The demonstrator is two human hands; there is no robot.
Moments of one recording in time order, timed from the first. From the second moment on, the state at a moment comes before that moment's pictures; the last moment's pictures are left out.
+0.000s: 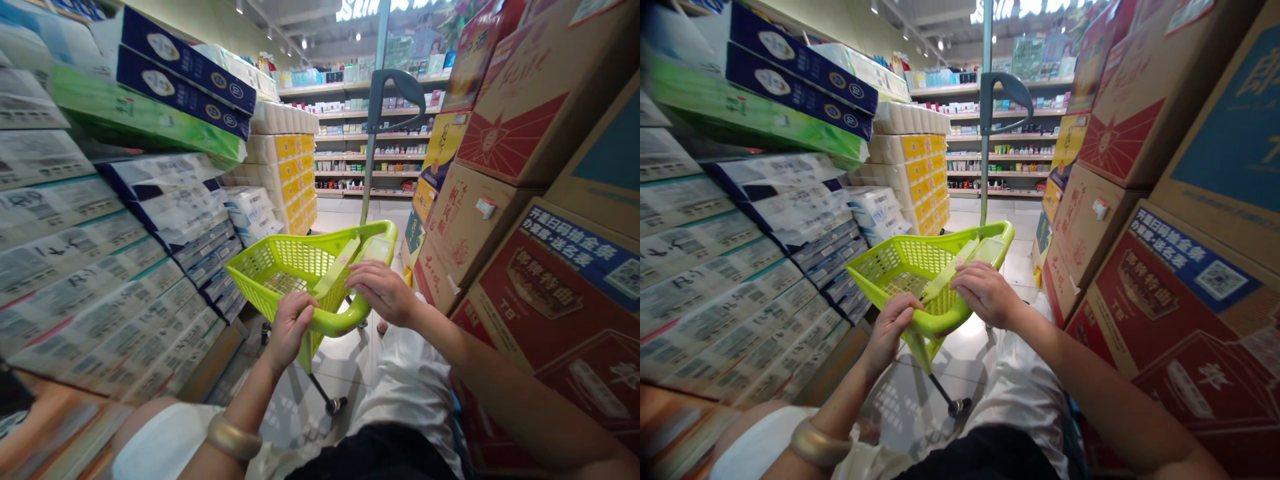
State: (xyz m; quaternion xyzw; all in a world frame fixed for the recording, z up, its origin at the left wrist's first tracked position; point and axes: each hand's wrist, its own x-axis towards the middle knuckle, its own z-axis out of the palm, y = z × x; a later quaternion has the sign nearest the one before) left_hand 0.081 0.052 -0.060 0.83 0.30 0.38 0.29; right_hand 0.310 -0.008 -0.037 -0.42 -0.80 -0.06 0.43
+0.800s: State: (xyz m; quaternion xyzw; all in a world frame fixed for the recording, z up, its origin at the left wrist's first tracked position) left_hand 0.122 0.007 -0.029 0.89 0.34 0.28 -0.08; right_hand 0.314 0.022 -0.030 -0.52 -0.75 -0.07 0.40
